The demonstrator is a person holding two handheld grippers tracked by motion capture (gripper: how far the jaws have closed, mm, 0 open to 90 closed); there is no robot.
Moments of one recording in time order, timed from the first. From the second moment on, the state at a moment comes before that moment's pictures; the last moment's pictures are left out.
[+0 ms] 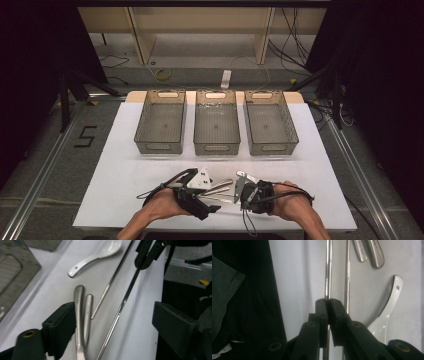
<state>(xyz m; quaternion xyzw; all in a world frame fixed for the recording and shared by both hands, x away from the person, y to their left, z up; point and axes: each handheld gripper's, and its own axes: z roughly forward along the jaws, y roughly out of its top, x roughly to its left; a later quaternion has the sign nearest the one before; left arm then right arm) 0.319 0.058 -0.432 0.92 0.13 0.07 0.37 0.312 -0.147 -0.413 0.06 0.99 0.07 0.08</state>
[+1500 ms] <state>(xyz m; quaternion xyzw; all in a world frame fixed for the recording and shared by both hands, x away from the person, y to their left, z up) 0.309 0.048 -0.443 0.95 0.02 0.06 0.30 0.308 -0.145 -0.411 0.03 0.99 0.10 0.07</state>
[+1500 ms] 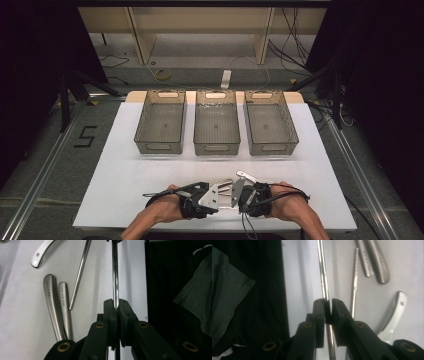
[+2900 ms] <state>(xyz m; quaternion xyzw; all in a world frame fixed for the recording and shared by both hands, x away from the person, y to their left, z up) 0.383 0.150 -0.408 0.83 0.36 0.16 0.40 0.308 -0.235 -0.424 0.34 0.81 0.47 0.12</state>
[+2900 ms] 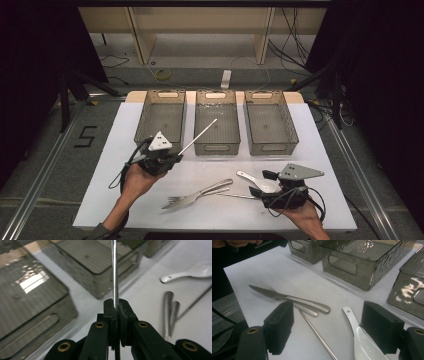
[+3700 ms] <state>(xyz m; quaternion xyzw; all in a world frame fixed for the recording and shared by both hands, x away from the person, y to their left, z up) 0.477 0.202 -0.394 0.77 0.47 0.19 0.38 0.305 -0.234 -0.424 0.34 0.81 0.46 0.12</state>
